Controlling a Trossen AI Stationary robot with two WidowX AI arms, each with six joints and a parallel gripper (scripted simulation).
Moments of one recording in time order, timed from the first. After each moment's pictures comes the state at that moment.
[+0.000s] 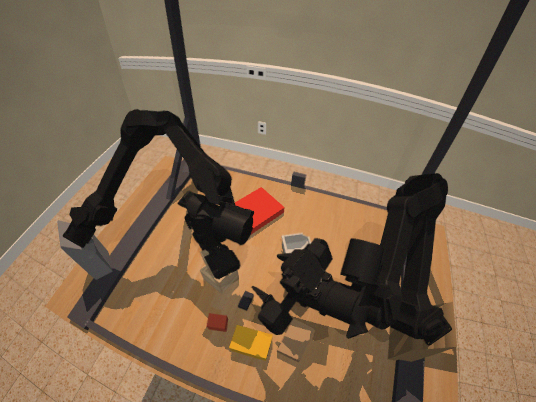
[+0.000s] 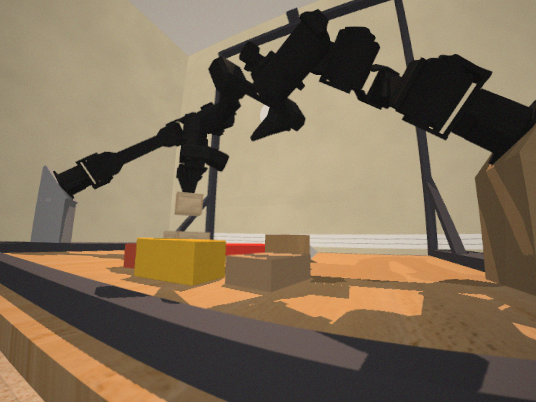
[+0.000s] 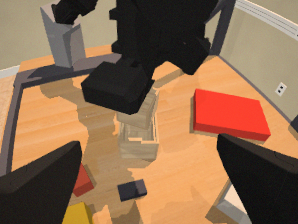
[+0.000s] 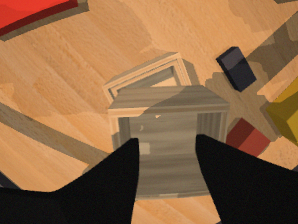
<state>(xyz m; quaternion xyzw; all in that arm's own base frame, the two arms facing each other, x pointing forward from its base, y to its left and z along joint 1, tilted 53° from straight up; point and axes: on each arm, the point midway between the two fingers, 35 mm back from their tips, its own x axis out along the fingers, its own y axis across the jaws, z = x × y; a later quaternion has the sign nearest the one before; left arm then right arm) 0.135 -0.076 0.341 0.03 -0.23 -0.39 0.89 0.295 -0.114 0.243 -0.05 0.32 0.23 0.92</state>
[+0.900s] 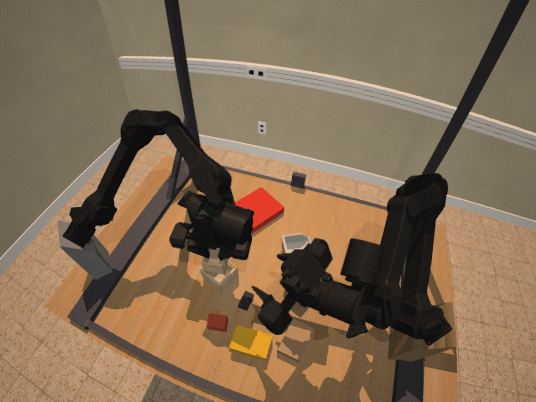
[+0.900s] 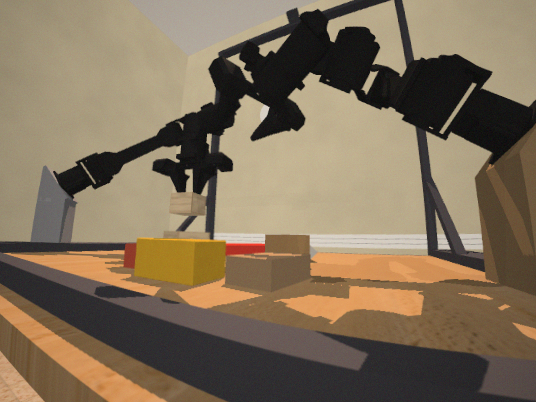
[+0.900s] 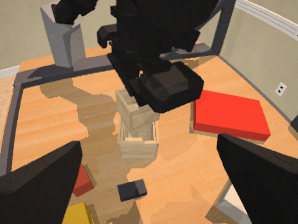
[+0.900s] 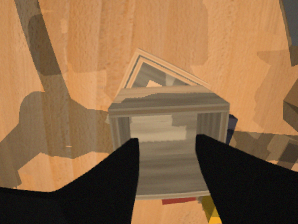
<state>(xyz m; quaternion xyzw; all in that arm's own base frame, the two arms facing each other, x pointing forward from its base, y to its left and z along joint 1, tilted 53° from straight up) 0.135 -0.076 0.341 0.03 -0.23 -0.39 0.89 0.295 -0.114 0.243 -0.43 0.19 0.34 0.82</state>
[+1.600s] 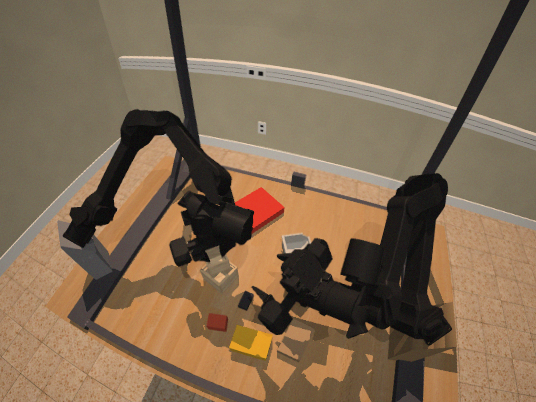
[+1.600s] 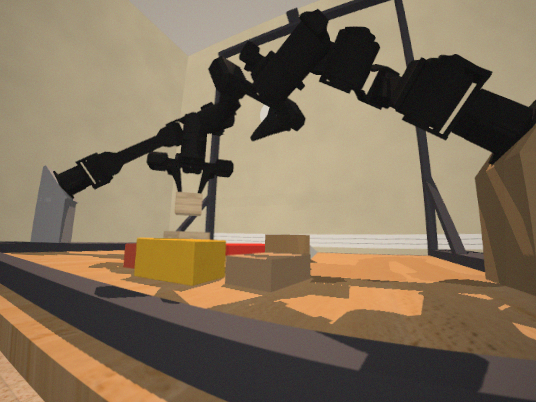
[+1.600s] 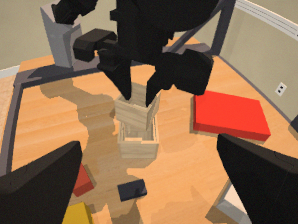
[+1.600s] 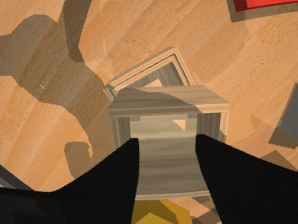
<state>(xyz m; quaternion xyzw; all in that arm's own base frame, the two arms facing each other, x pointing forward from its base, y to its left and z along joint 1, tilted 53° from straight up) 0.135 -0.076 0.341 0.03 -0.23 -0.39 0.89 0.295 -0.114 0.243 -0.66 0.08 0.38 0.65</state>
